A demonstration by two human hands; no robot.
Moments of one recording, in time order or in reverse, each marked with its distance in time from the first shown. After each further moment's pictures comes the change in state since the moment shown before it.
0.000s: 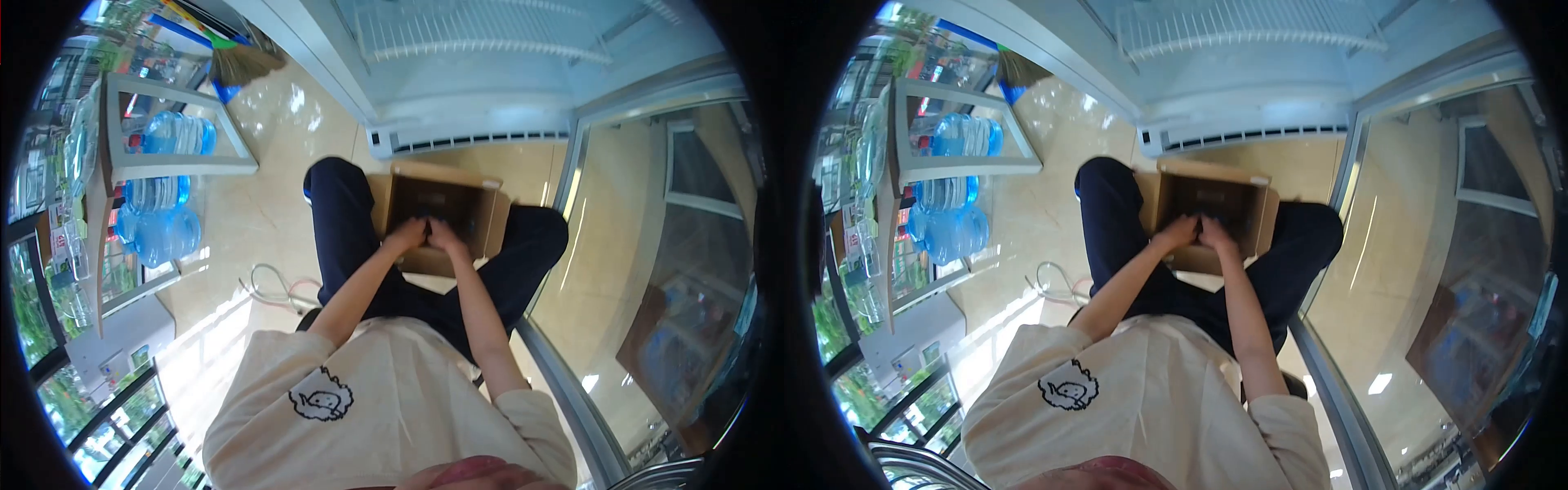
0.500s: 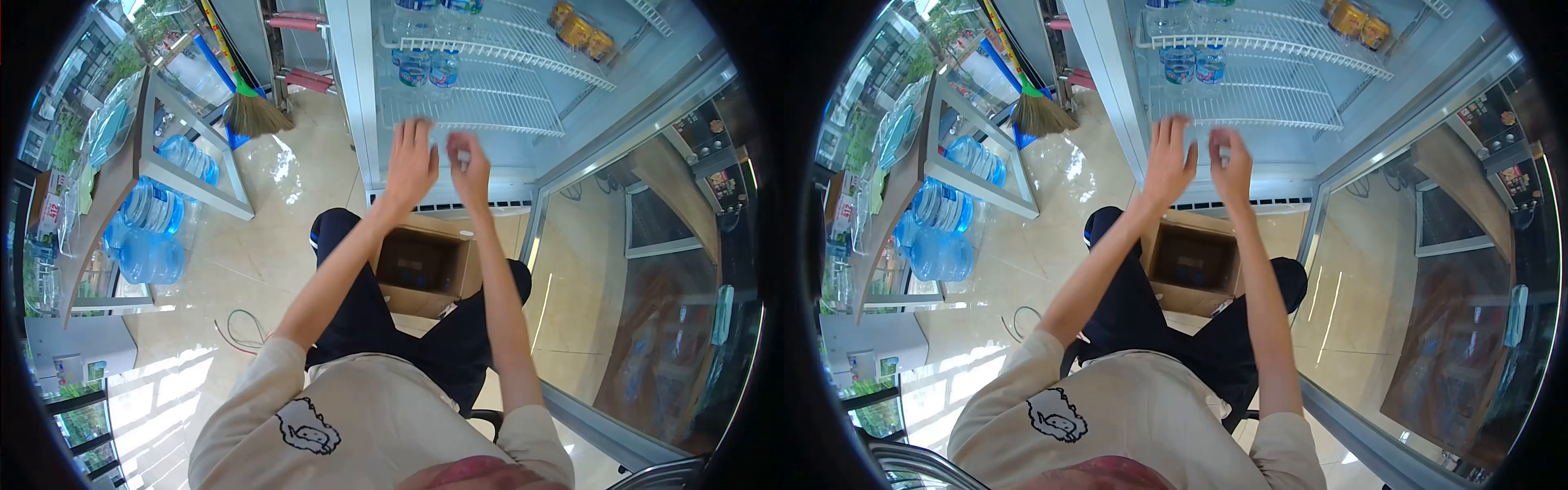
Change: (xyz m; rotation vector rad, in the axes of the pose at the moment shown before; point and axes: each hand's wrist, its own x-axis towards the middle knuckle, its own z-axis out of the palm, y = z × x) left_hand -0.054 0.233 -0.316 0.128 1.309 0.583; right_hand -0.074 -0.282 -0.282 0.234 0.961 -0.726
